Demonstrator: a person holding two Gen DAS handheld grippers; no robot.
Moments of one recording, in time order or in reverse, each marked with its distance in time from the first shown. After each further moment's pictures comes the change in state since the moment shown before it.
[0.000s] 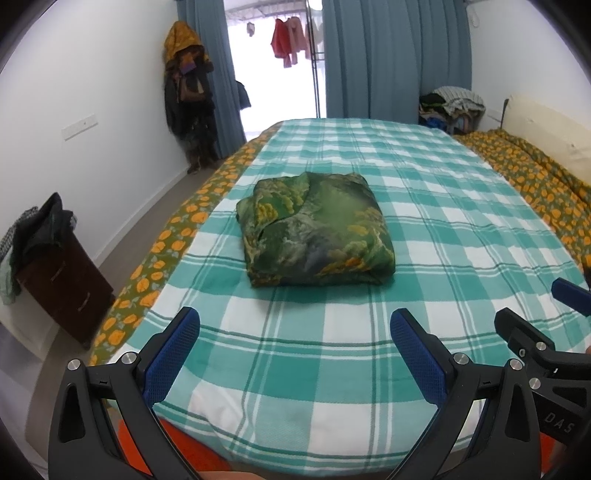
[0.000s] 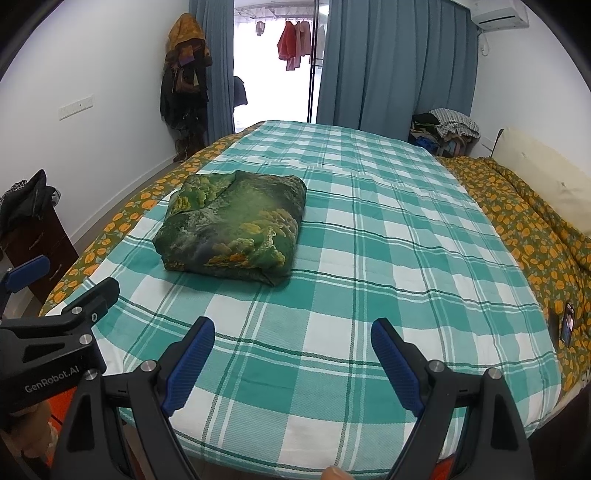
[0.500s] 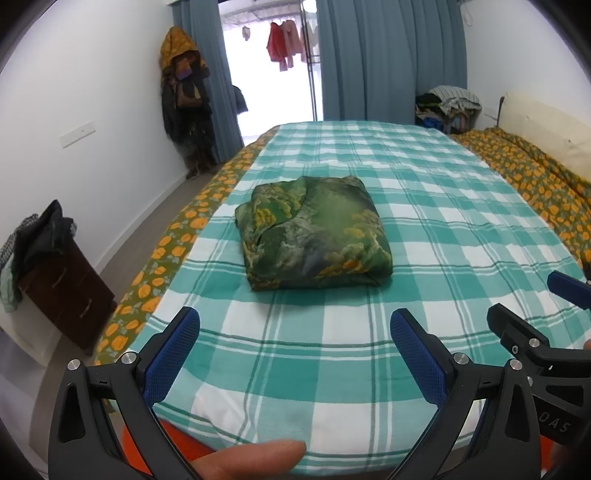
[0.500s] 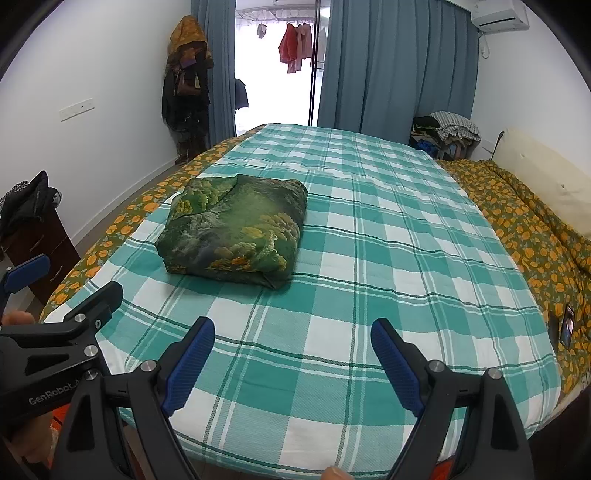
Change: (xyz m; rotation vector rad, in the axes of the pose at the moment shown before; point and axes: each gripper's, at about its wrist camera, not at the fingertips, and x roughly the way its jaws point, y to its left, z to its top) left arm -0.006 -0.001 0.001 0.021 -0.011 -0.004; right arm -0.004 0.002 0.003 -0.013 -0.015 0.005
